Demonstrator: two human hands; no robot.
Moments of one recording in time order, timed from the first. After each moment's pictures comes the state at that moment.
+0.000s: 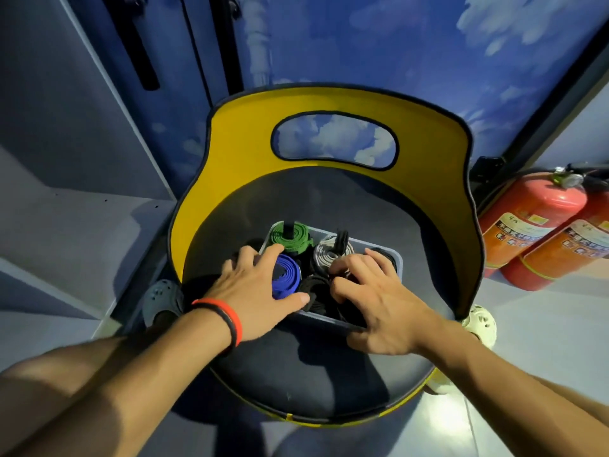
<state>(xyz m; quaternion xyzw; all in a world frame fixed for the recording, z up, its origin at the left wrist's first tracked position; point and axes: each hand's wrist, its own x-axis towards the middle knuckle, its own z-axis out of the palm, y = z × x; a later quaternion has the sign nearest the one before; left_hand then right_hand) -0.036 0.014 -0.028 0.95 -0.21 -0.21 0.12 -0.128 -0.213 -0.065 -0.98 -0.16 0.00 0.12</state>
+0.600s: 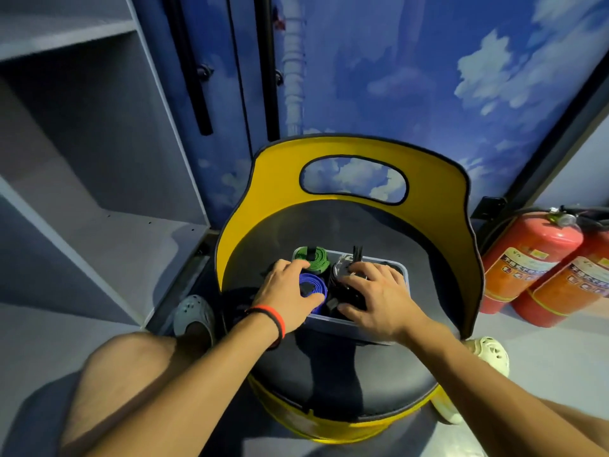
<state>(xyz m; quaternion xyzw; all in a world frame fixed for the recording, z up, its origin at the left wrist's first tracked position) -0.050 0.016 -0.036 0.93 -0.18 -0.12 0.31 -0.119 -0.186 -0.052 -0.99 -0.02 0.00 0.12</state>
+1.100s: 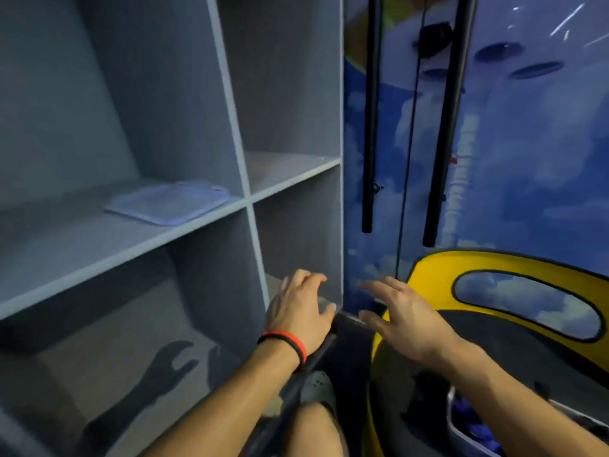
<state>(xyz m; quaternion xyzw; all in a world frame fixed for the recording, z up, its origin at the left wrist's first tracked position) -0.026 0.241 0.113 0.96 -0.07 0.17 0.22 -0.013 0.033 0.105 -0.95 -0.19 -0.11 0.20</state>
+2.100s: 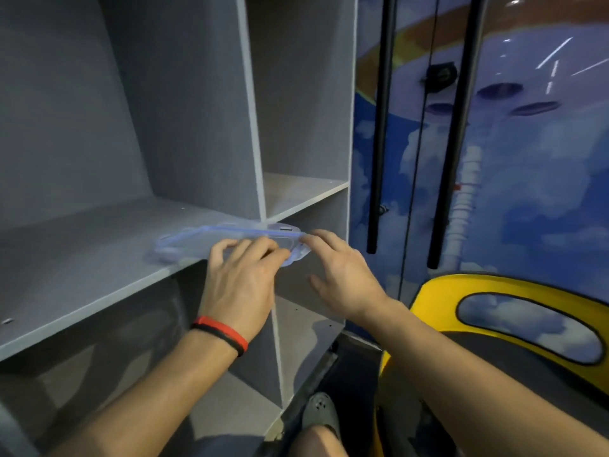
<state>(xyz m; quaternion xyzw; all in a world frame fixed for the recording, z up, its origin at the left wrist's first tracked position) -0.054 0.333 0.214 0.90 -0.11 0.43 -0.01 0.012 0.152 0.198 -0.90 -0.30 -0.23 0.24</state>
